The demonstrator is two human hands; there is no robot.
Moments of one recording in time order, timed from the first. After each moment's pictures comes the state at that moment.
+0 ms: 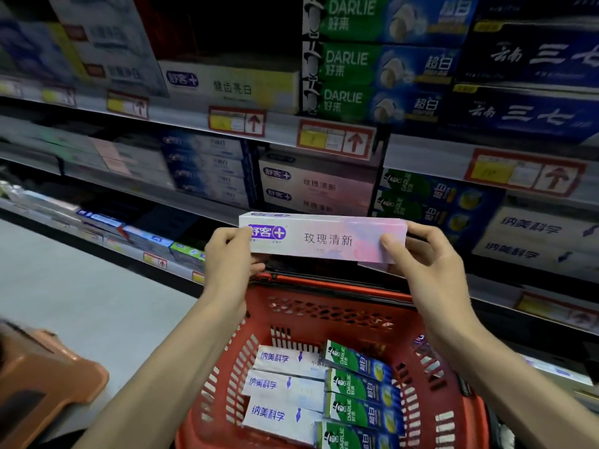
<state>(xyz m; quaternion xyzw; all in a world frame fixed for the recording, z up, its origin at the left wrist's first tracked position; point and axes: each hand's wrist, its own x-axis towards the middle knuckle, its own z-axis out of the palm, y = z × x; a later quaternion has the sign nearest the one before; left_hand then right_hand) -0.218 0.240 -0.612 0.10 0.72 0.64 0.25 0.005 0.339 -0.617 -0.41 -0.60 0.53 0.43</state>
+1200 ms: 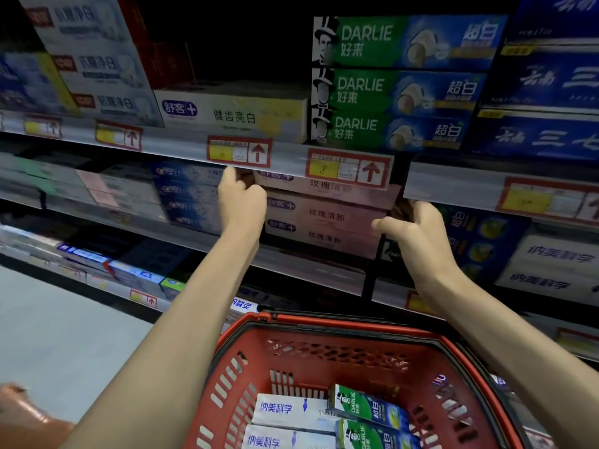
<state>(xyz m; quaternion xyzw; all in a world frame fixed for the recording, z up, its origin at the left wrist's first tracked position) -0.291 0.349 -0.568 0.25 0.72 0.64 0.13 -0.067 0.401 -0.580 -0.37 -0.67 0.48 0.43</state>
